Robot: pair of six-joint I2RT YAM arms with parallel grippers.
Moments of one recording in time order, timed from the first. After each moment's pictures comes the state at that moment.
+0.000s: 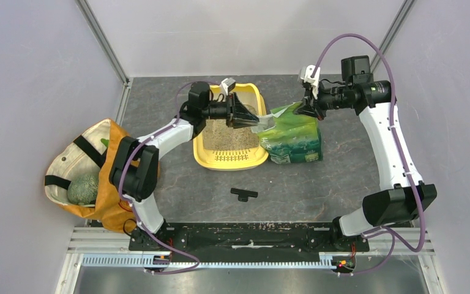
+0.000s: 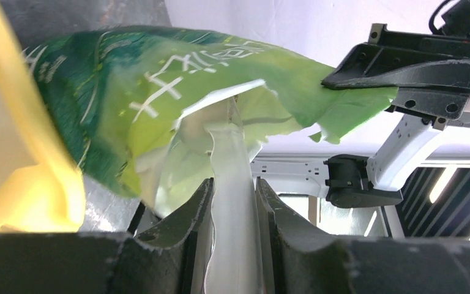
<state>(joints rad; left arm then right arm) -0.44 1.79 1.24 0.36 1.04 -1.20 0.10 1.49 1.72 -1.11 -0.92 -0.95</state>
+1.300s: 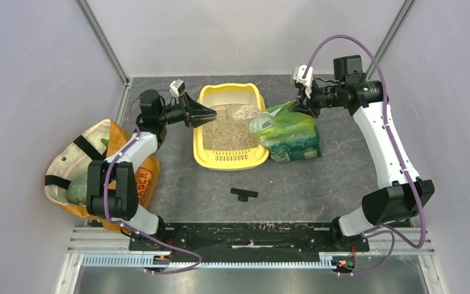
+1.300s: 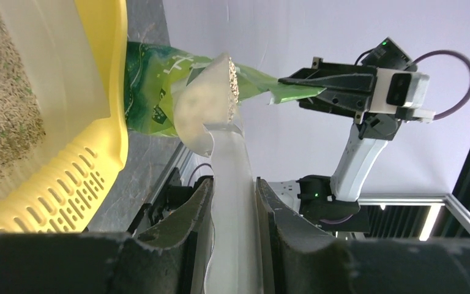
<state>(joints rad) -0.09 1.54 0.96 0.43 1.14 -1.29 0.16 1.51 1.70 -1.00 -0.85 -0.91</state>
